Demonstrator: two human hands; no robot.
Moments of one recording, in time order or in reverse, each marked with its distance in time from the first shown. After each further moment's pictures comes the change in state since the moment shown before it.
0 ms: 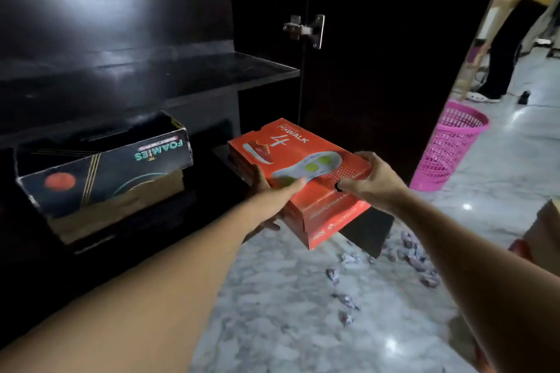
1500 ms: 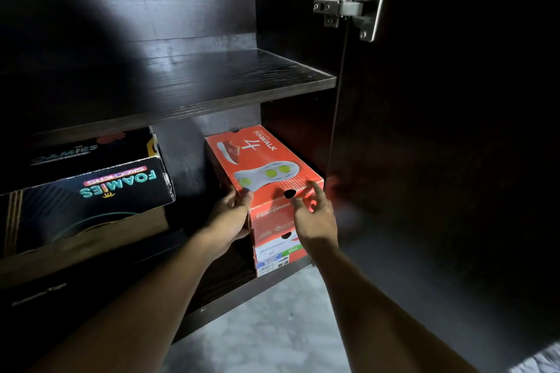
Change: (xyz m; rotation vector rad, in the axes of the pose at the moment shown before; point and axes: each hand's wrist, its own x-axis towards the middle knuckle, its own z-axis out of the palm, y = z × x) left_hand 0.207 -0.028 -0.042 -0.352 0.369 -0.089; right_hand 0.192 0.034 0.182 0.333 -0.055 0.149
